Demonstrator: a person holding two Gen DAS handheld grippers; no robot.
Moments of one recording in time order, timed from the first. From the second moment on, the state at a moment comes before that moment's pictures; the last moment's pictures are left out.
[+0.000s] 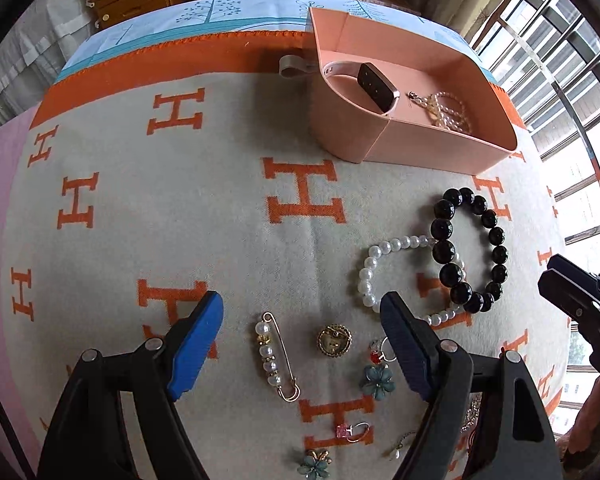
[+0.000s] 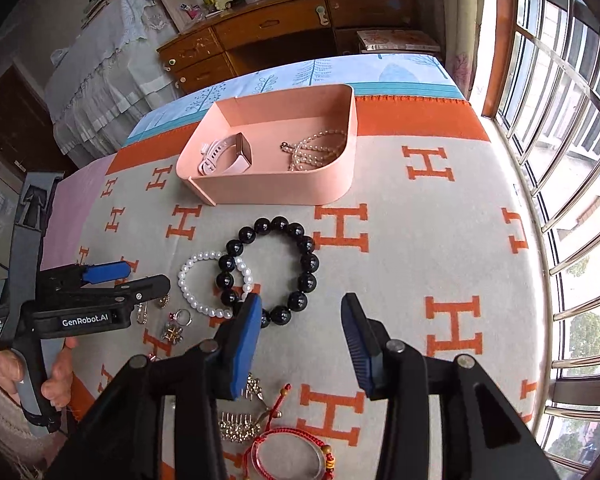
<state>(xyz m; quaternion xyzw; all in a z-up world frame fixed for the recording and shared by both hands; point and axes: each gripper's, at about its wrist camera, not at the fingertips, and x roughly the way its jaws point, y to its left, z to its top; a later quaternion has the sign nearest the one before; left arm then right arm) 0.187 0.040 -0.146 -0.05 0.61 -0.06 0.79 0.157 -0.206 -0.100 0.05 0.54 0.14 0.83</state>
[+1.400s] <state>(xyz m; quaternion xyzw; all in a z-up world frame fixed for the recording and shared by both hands) 0.203 -0.019 -0.001 -0.02 0.49 -0.12 0.86 0.162 -0.212 -0.011 0.02 0.43 0.12 0.89</state>
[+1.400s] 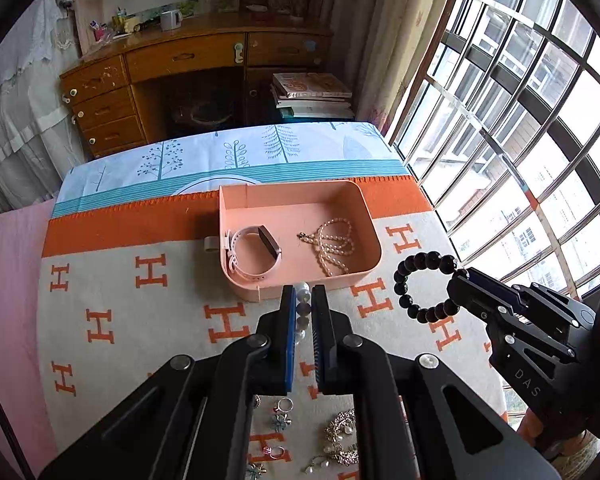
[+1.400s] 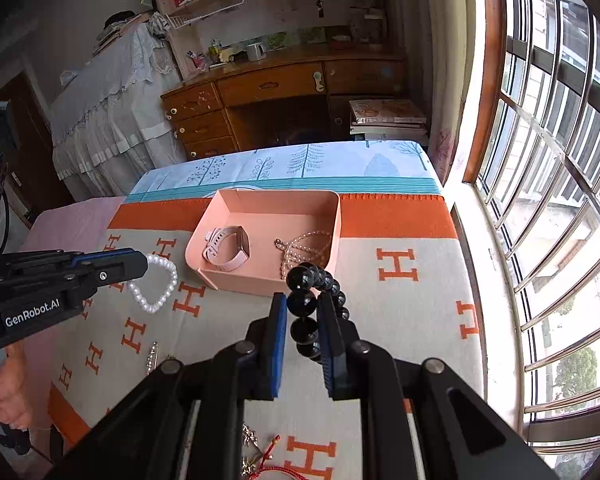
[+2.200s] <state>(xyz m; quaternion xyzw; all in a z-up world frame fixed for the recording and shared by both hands) 0.327 -0.052 -0.090 -0.02 0.51 -0.07 0.86 0.186 -0.217 -0.001 0.04 0.42 0.11 0.90</state>
